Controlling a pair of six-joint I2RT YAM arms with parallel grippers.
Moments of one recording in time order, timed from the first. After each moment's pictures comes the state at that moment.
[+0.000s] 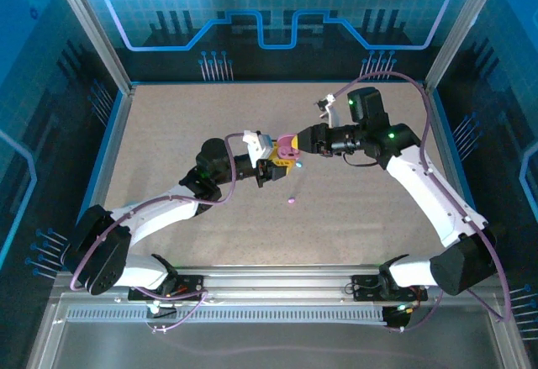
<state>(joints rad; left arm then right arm) -0.60 1.36 0.73 0.62 0.60 -0.01 0.39 1.34 1.33 -0.68 -0.77 0.51</state>
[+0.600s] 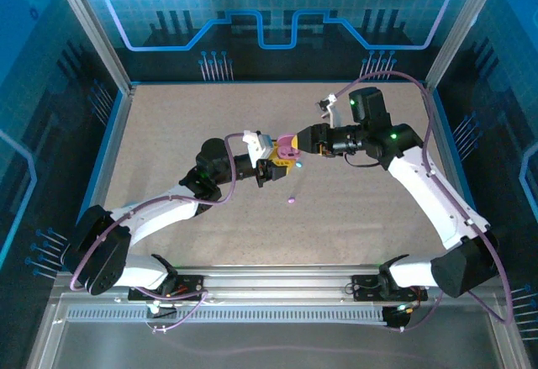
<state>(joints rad) -0.60 1.36 0.73 0.62 0.60 -0.01 0.39 1.33 1.34 -0.71 -0.75 0.51</state>
